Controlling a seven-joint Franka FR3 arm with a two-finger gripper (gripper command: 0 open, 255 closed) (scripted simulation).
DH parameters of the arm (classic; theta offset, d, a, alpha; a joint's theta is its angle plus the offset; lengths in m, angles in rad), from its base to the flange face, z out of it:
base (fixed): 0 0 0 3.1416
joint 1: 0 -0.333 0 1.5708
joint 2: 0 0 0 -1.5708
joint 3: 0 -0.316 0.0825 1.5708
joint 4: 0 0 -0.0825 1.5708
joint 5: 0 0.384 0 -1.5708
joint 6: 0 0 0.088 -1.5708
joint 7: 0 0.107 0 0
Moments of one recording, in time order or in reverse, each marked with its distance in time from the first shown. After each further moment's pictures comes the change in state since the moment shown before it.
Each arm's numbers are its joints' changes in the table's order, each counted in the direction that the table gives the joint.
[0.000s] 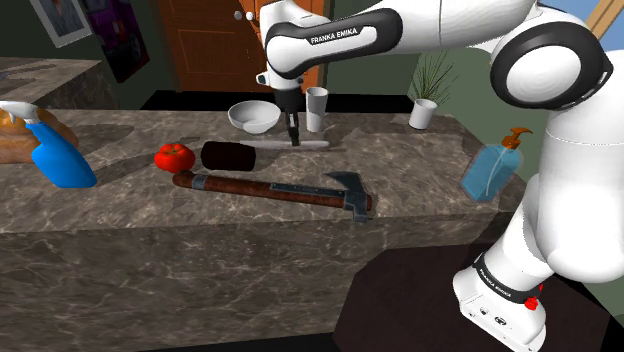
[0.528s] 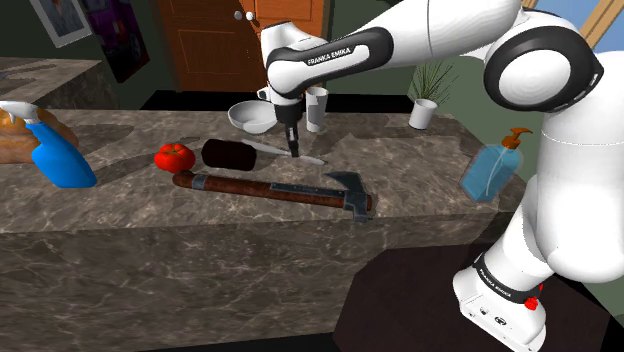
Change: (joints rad) arm 0.000 0.026 -0.001 0.070 0.003 -0.096 0.000
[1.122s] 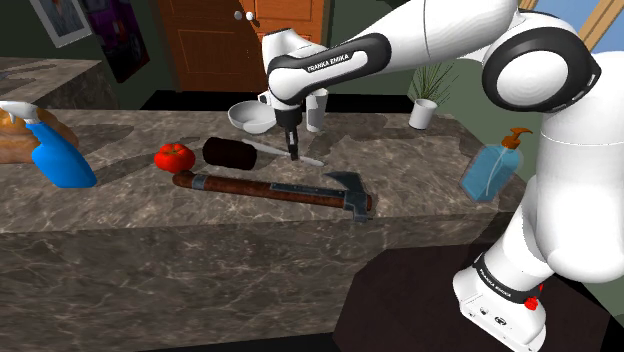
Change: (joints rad) arm 0.000 0.007 0.000 0.027 0.001 -0.045 -0.001
